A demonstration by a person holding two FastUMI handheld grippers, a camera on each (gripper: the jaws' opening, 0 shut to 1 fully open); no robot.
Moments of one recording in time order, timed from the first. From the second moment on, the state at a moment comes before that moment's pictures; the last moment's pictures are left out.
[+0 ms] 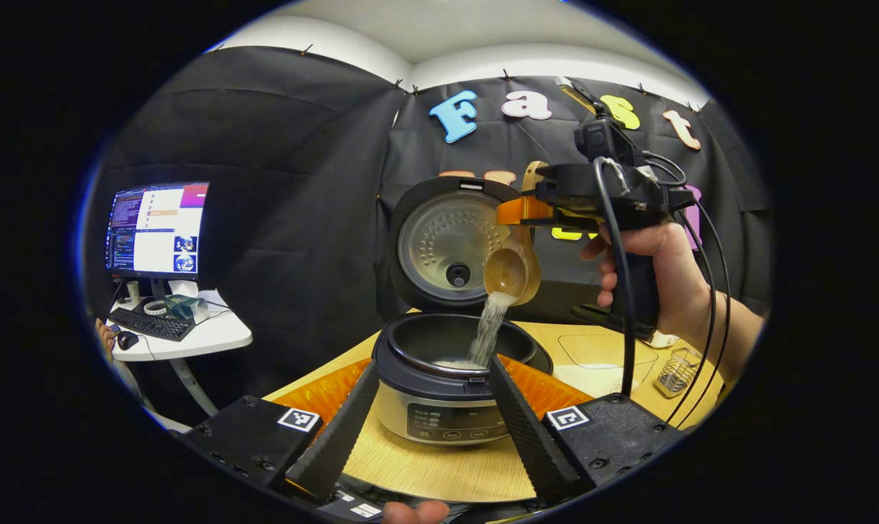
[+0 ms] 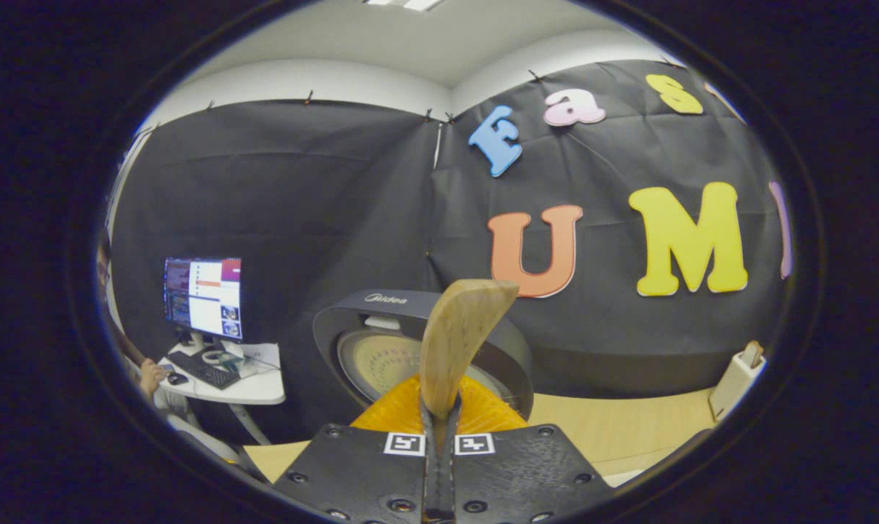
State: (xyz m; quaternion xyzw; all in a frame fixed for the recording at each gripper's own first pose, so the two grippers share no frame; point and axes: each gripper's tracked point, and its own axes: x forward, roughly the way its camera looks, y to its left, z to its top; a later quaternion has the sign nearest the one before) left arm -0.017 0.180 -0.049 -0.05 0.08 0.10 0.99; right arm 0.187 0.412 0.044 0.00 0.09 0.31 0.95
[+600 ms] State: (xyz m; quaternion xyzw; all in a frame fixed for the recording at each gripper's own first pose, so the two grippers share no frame) left arm -0.017 0.176 -0.042 -0.06 0.07 0.09 0.99; right arm 0.170 0.409 0.049 -0.03 0.07 0.33 0.94
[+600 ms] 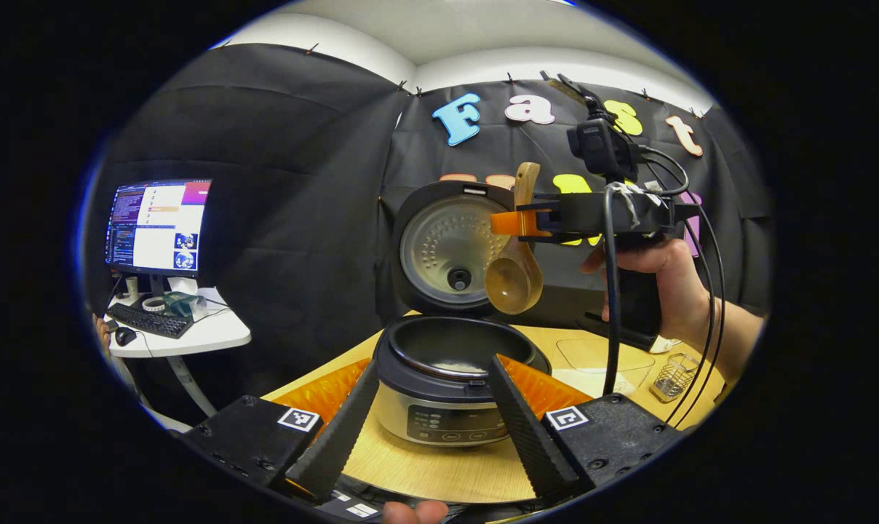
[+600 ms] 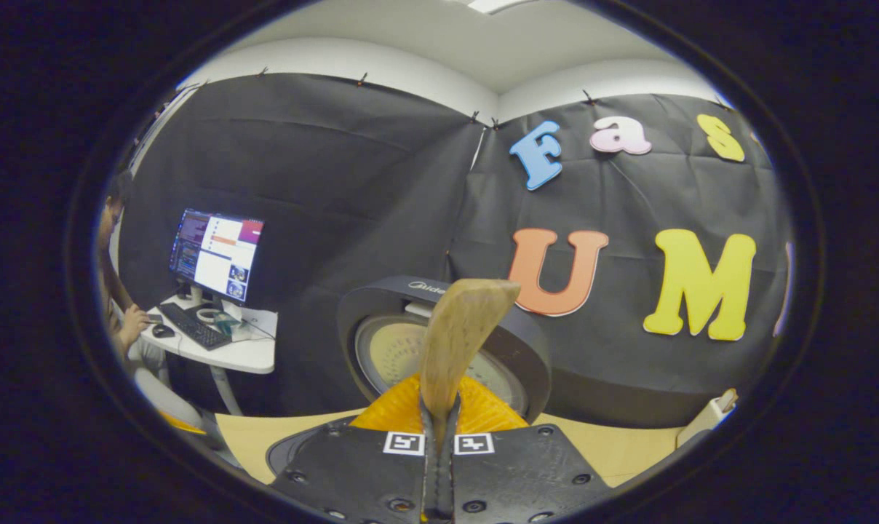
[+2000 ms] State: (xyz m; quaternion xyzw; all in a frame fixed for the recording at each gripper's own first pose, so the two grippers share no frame) left arm 0.004 0.082 -0.023 -0.04 0.04 0.02 1.00; right arm 0.159 -0.074 -0.035 0.15 0.11 -0.05 0.98
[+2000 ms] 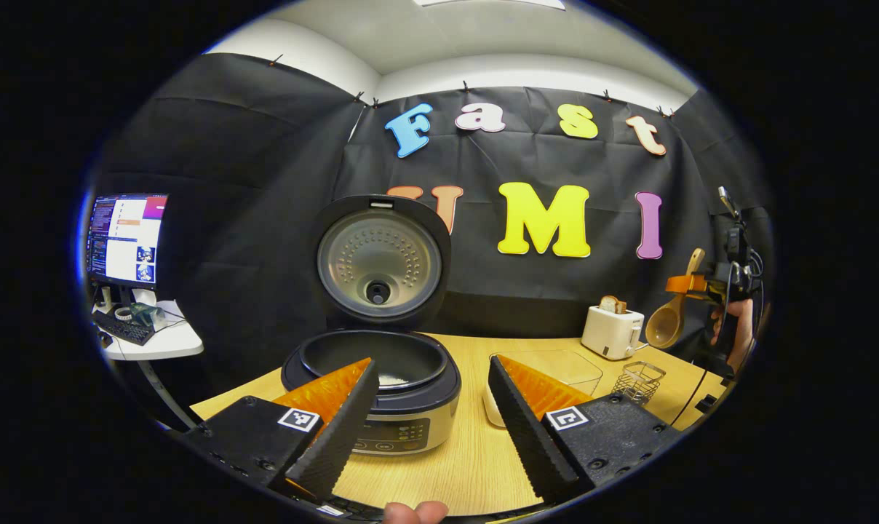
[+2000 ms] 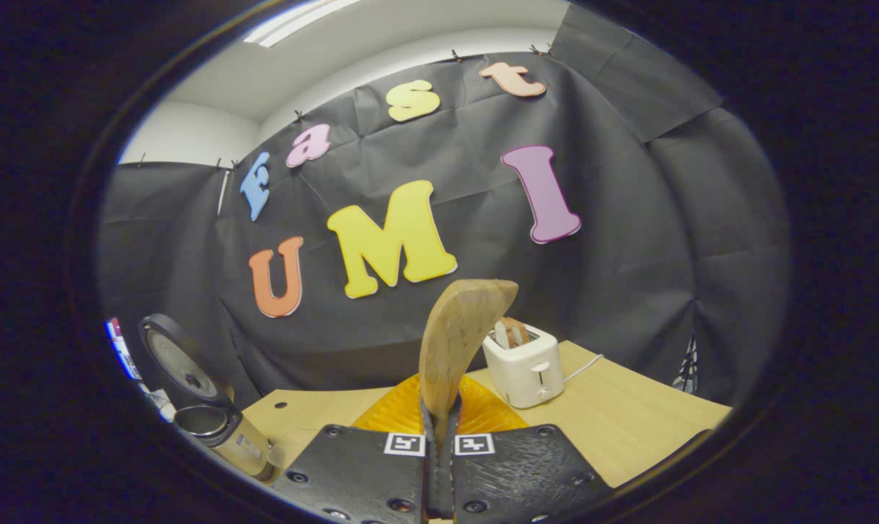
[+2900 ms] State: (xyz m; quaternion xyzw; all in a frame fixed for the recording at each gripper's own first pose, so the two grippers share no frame) left arm -0.001 0.084 -0.015 -0.04 0.03 0.02 1.00; right arm 0.162 -0.060 -0.155 0.14 0.17 -0.03 0.98
